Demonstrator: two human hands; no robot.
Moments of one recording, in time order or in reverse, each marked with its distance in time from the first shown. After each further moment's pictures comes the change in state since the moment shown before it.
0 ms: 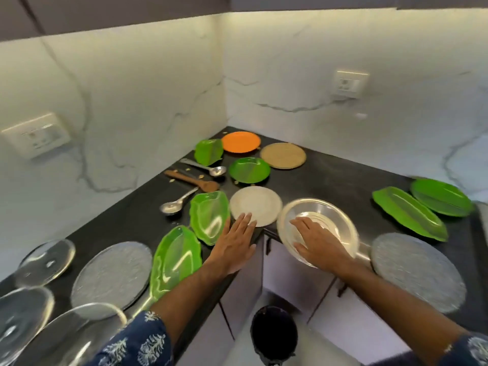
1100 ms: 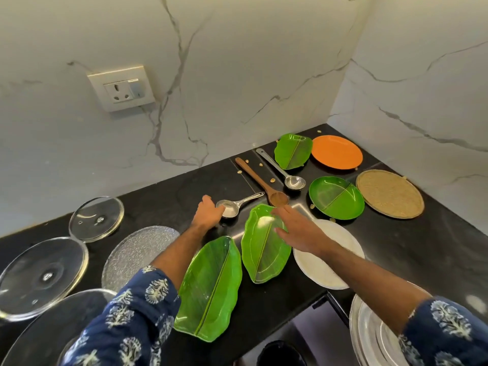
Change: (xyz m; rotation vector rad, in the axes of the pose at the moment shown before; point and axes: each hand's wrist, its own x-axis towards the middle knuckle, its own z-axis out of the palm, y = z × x) left_hand 0.047 -0.280 0.052 -0.923 0.138 -1.174; right_hand 0.298 -0.111 0.070 0.165 -0.329 -0.413
